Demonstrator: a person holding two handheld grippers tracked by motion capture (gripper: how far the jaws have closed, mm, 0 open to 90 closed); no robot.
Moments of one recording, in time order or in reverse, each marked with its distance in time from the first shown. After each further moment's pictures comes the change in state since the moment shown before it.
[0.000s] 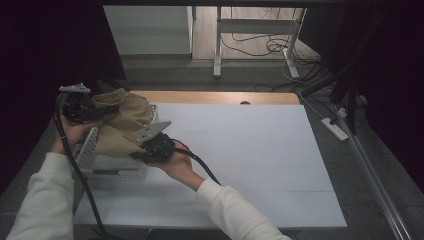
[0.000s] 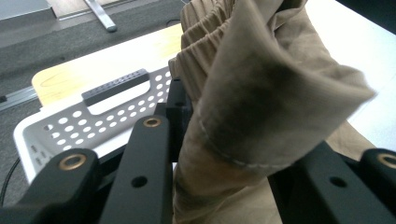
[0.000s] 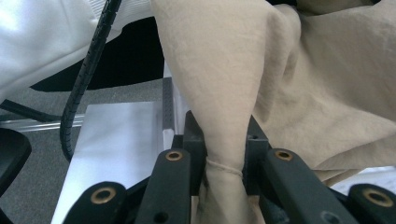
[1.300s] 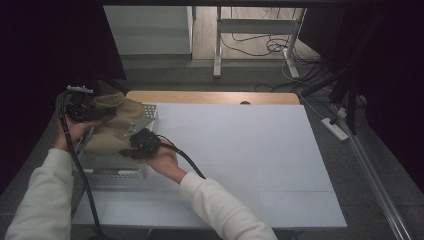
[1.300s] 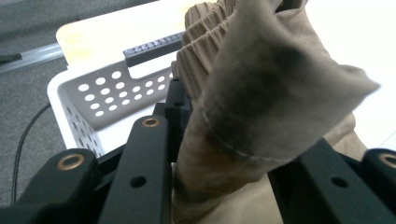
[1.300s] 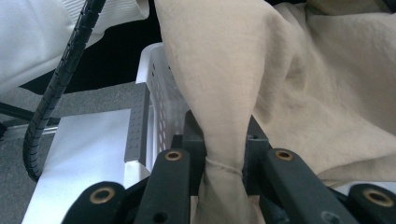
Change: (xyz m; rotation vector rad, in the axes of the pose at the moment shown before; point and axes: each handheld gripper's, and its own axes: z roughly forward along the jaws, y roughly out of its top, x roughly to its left) left arm 0.042 -0.012 0.032 0.120 0.048 -0.083; right arm -0.022 -0.002 0.055 0.045 0.029 0.068
